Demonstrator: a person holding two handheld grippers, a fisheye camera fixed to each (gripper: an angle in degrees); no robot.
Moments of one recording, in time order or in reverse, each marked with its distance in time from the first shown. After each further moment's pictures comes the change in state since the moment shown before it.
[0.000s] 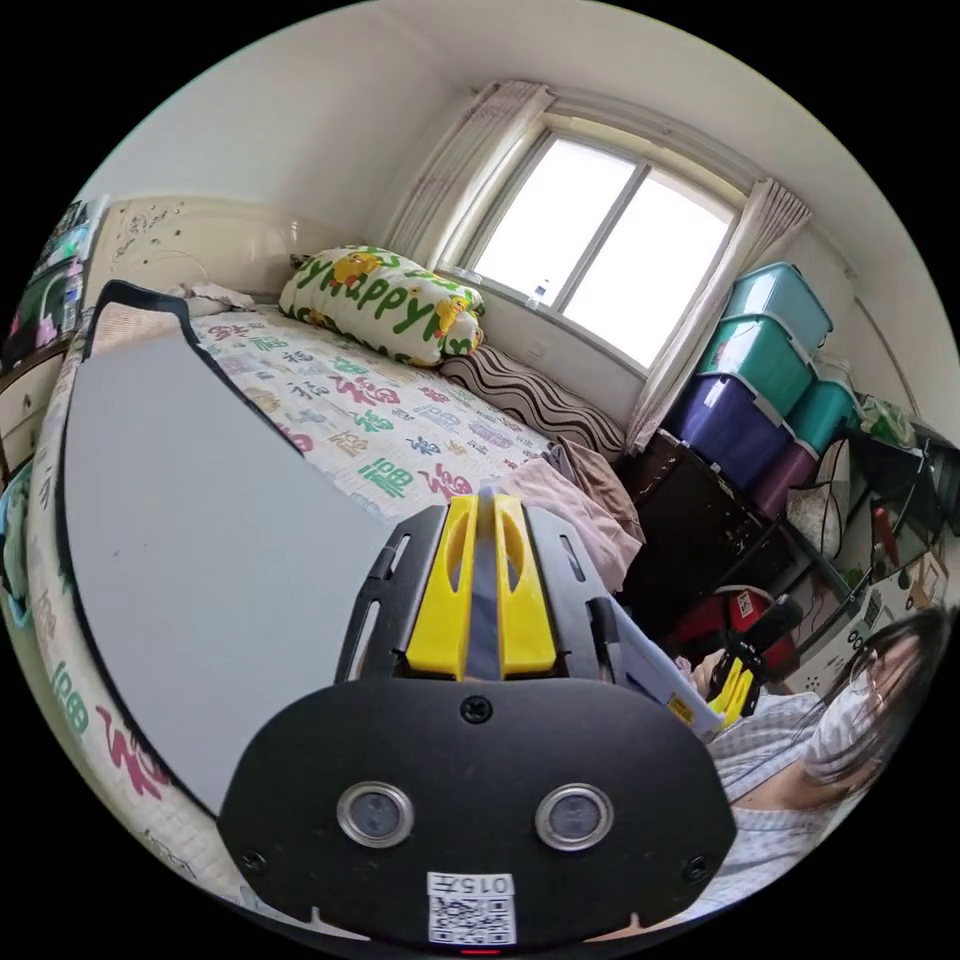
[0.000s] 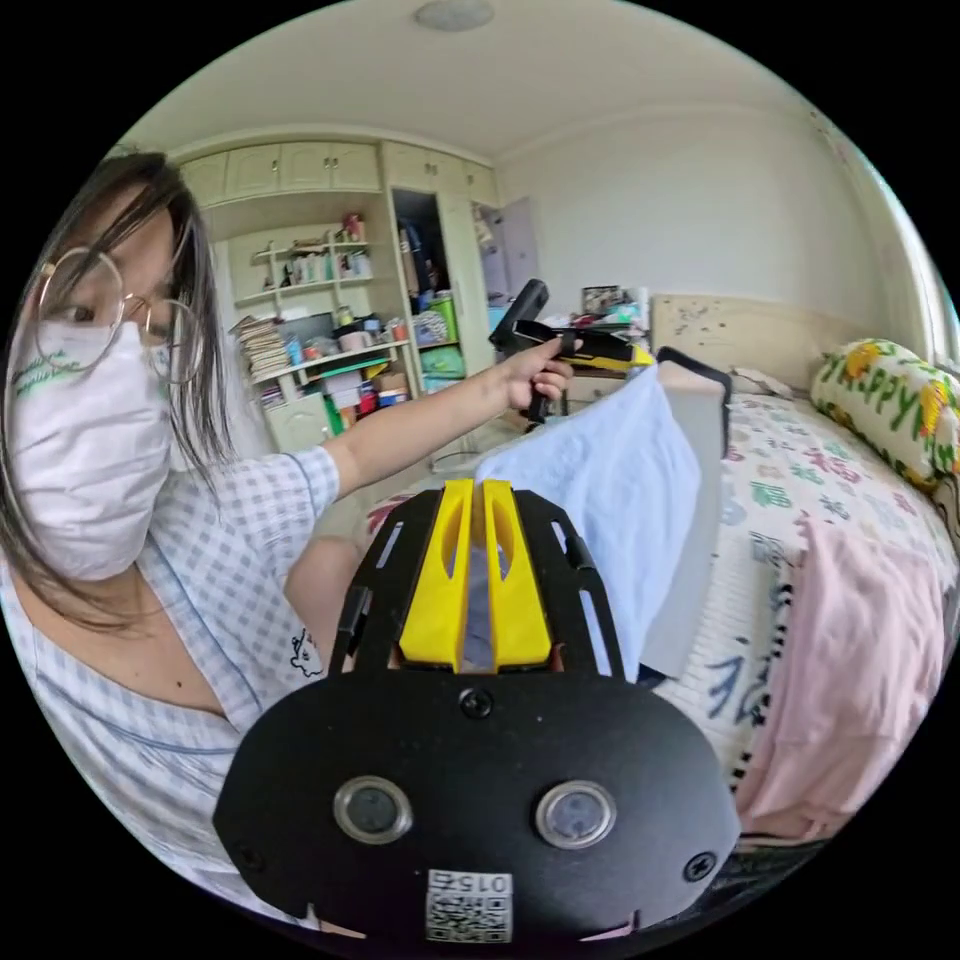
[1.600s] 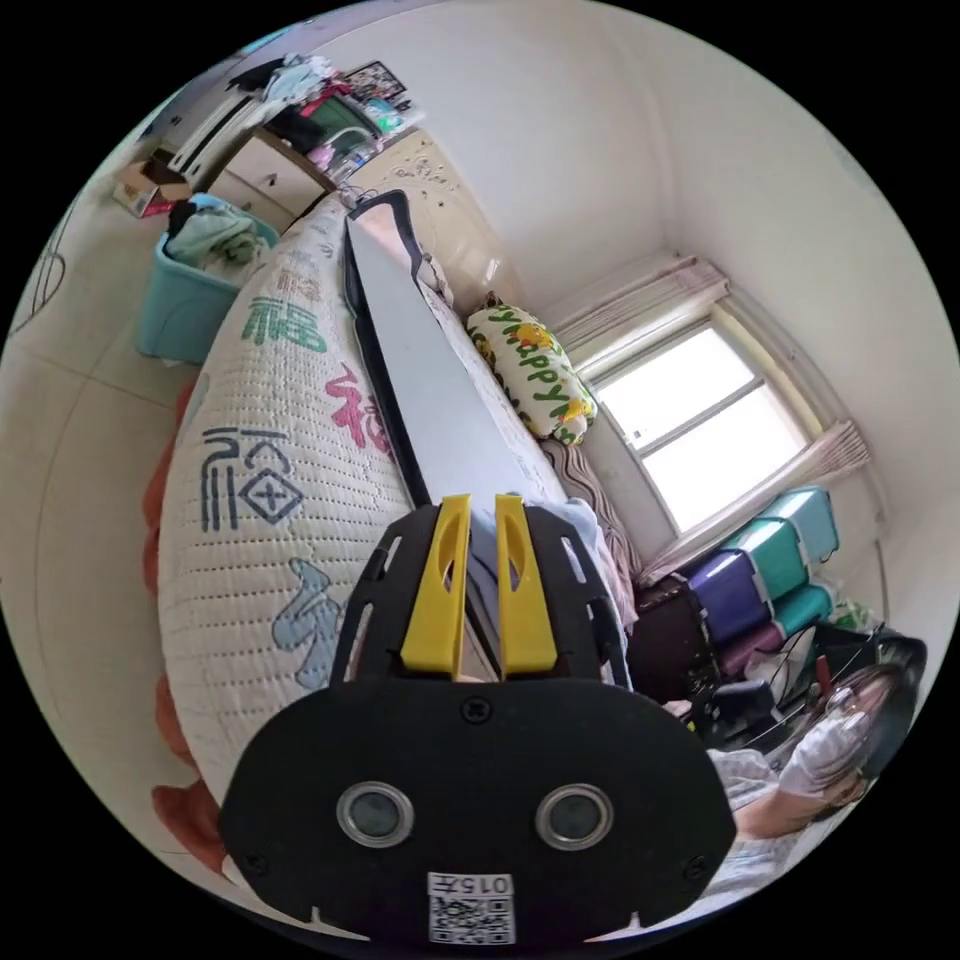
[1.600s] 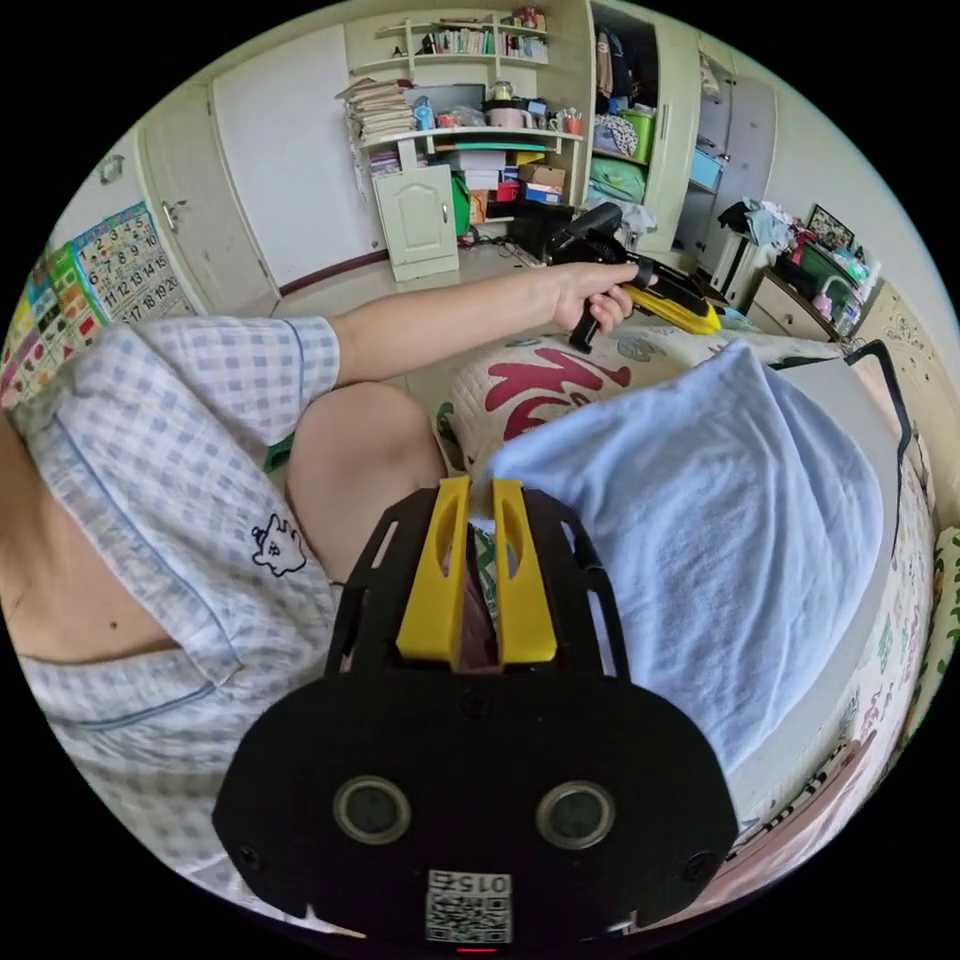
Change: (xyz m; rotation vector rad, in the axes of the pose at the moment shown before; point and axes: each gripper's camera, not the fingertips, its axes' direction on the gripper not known) left arm -0.142 0.272 -0.185 0.256 -0.048 -0.545; right arm -0.147 -0.015 0.309 -0.564 -0.204 -0.326
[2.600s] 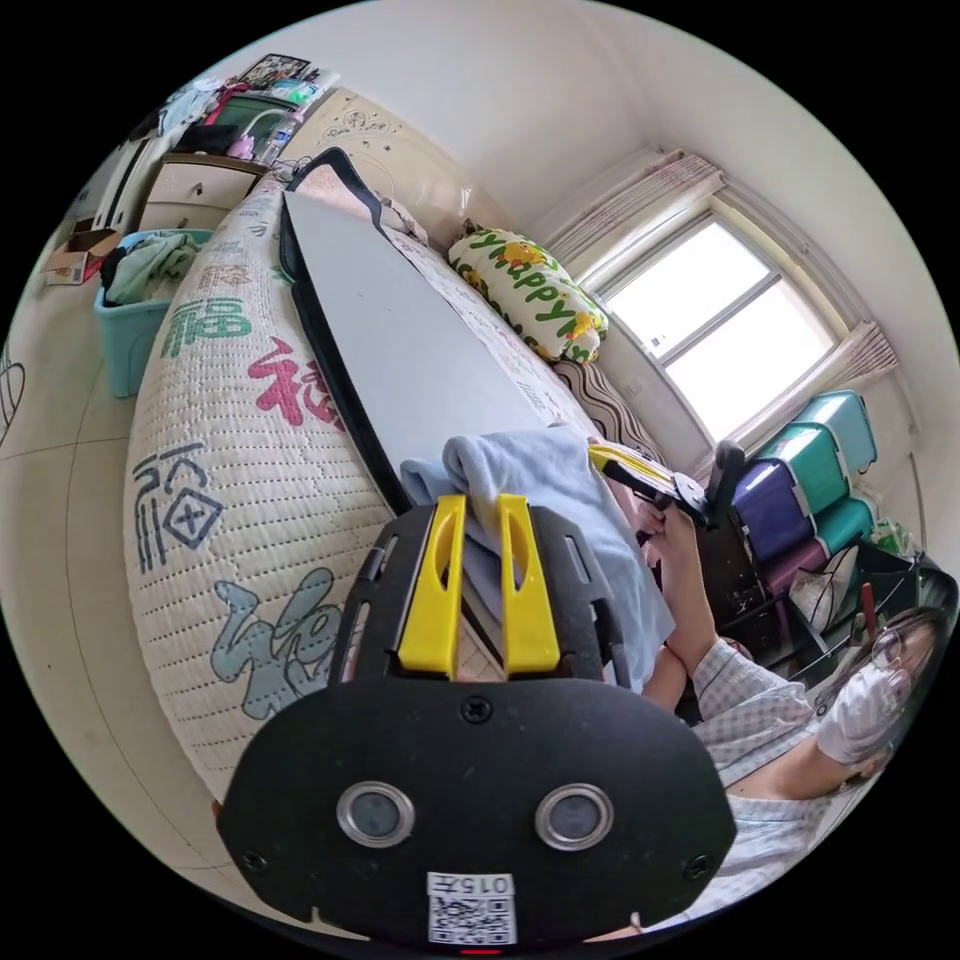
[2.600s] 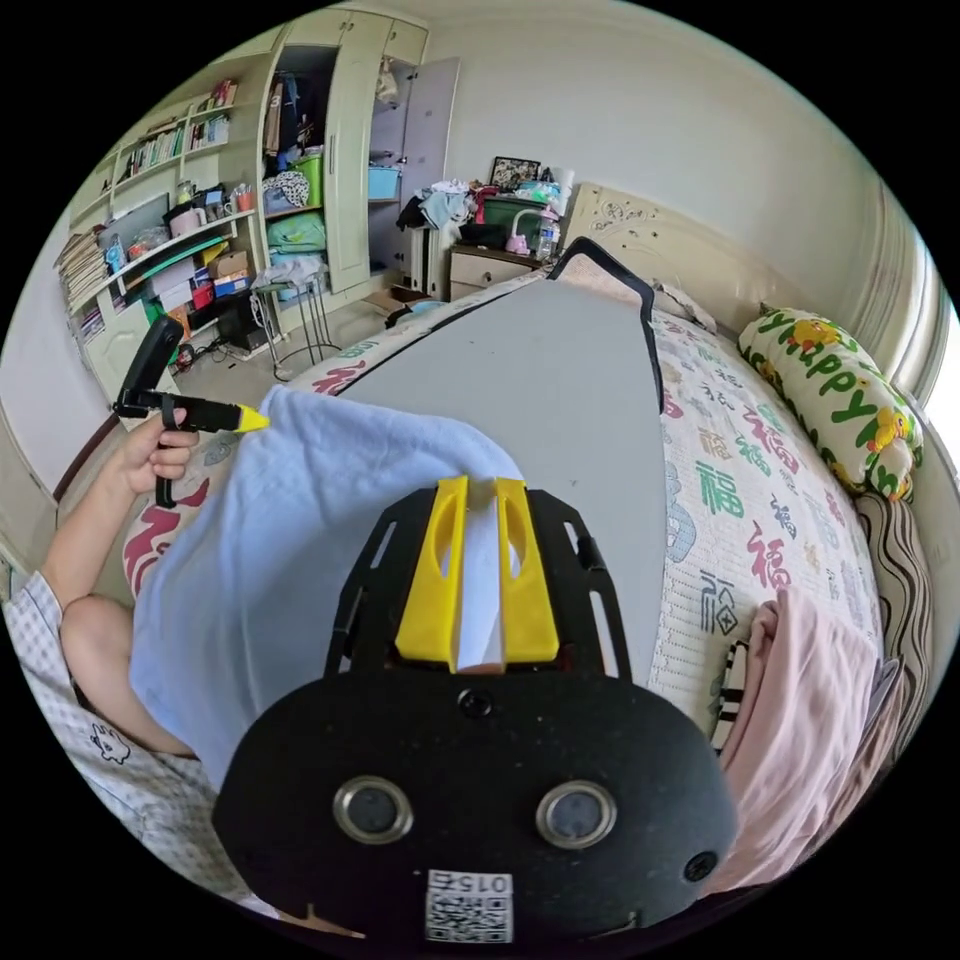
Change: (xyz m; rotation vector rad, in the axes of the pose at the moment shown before) left arm 0.051 0.007 0.067 -0.187 -0.074 0.143; right arm 0.223 0.023 -0.015 0.113 0.594 0.539
